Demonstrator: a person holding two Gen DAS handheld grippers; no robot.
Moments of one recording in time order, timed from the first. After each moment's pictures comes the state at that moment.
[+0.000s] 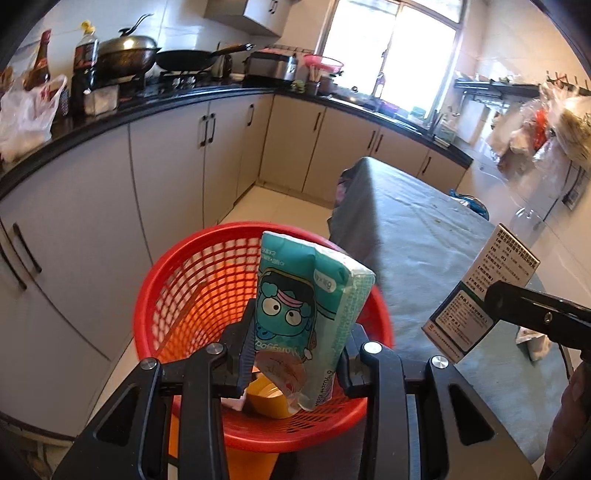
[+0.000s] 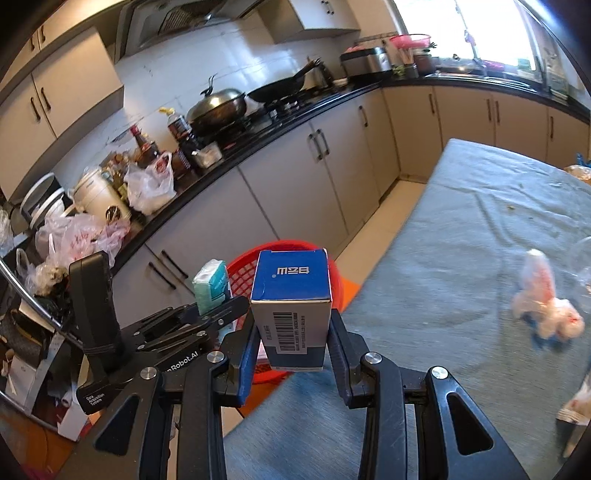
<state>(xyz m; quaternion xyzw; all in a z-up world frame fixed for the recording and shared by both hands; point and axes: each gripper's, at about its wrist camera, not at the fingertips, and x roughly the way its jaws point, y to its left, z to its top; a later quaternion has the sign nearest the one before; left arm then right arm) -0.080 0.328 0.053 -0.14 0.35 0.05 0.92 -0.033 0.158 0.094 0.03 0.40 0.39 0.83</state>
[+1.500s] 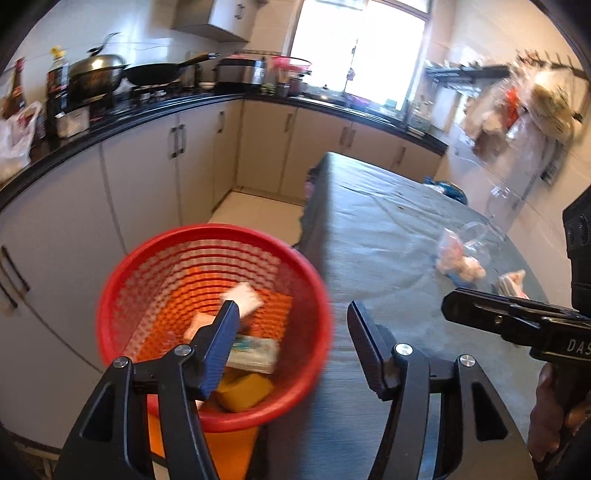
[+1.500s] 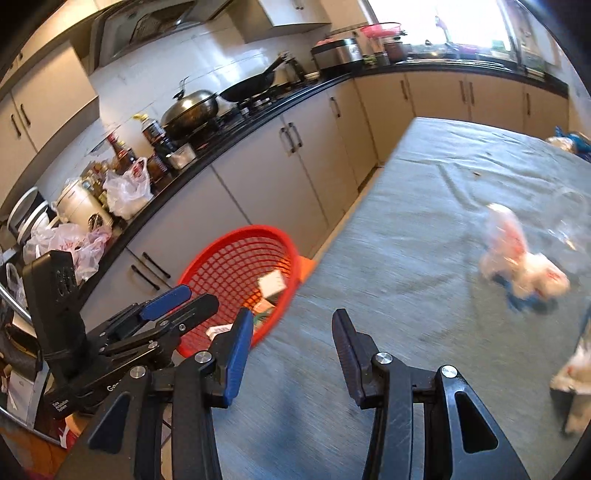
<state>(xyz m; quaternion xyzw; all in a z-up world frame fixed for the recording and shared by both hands) -0.083 0.265 0.069 -0.10 0.35 0.00 0.93 -0.032 0.092 0.073 0.07 0.42 0.34 0.84</state>
